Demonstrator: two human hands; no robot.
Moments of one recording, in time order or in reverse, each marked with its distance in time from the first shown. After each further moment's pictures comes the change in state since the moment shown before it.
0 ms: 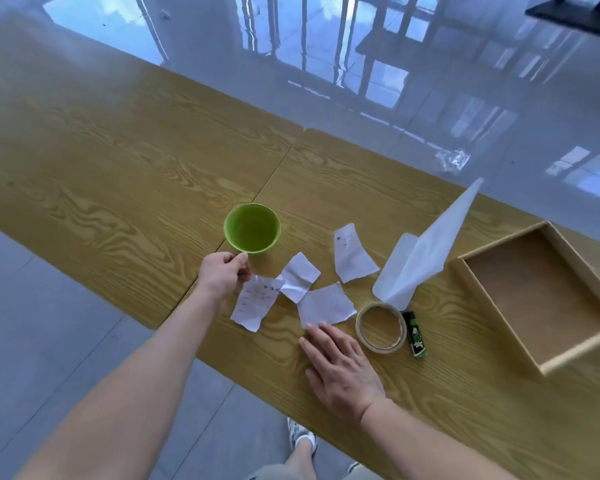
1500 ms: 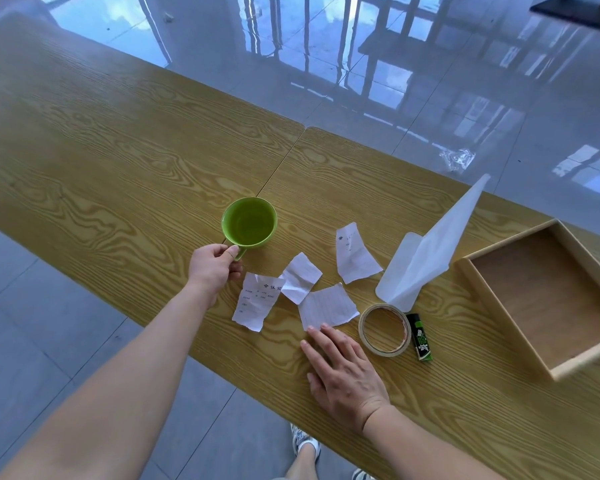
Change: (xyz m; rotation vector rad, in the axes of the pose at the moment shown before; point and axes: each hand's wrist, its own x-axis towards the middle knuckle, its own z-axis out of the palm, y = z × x) left_hand 0.024 -0.004 -0.010 -0.064 0.040 0.040; right_hand -0.001 0.001 0.011 -0.010 0.018 -0.013
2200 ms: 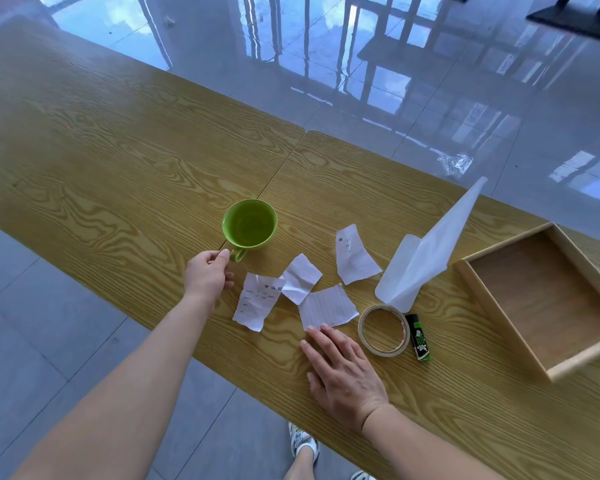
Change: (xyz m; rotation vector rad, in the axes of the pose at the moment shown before) left_hand -0.015 -0.006 -0.008 0.019 0.113 -0.024; right_hand 0.000 -0.002 -0.005 0.009 0.035 -0.007
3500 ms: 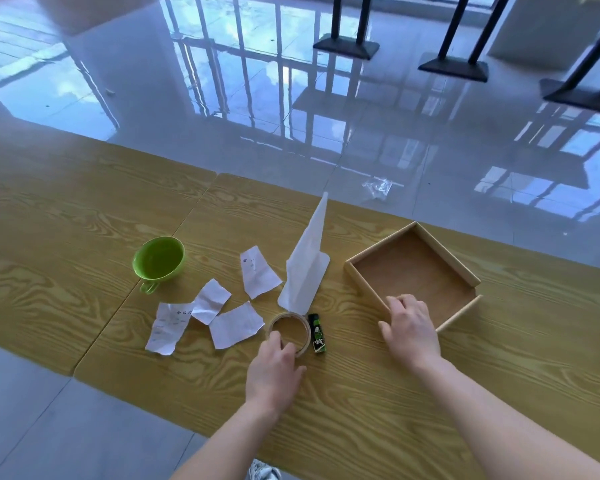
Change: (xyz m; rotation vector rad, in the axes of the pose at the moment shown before) left_hand -0.243 -0.043 0.184 1.080 -0.364 0.665; right_hand -0.109 0.195 -0.138 0.080 0.137 0.786
